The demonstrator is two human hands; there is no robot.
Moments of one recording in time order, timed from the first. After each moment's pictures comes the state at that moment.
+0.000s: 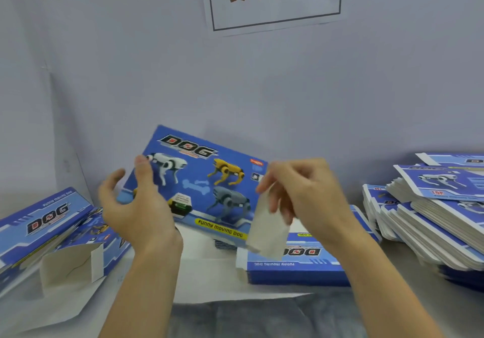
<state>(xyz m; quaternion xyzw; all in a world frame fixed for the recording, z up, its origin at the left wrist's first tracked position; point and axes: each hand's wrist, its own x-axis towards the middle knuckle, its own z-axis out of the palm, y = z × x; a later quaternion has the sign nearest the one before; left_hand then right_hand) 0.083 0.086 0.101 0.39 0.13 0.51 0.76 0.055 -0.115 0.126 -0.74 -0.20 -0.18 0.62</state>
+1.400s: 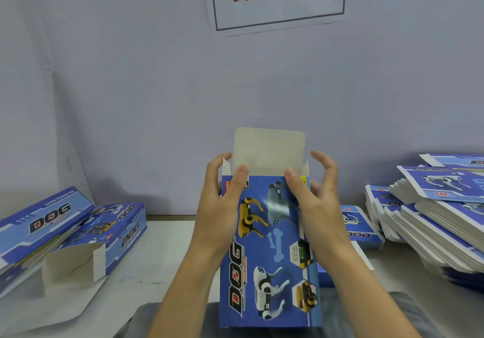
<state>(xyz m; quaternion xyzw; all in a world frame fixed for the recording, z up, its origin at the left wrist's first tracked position) 0.079 0.031 0.090 0.65 -0.15 0.19 0.72 0.088 -0.116 0.077 -0.61 -0.14 -0.20 0.75</state>
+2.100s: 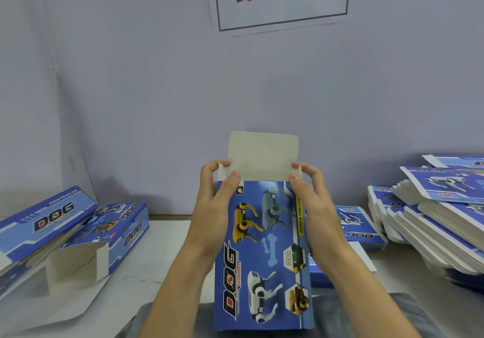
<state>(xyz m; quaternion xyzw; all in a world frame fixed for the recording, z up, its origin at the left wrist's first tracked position) 0.078 0.047 0.087 0.64 -0.14 0.17 0.74 0.092 -0.116 0.072 -0.61 -0.15 -0.14 0.76</state>
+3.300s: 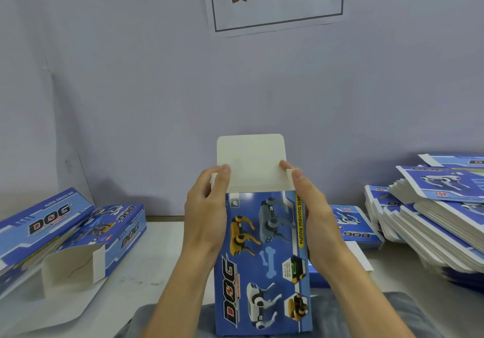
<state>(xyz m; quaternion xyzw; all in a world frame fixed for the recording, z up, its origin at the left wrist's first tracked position) 0.077 0.036 0.092 0.67 -0.08 0.27 0.69 0.084 -0.117 0.074 -0.61 -0.19 -0.12 0.76</state>
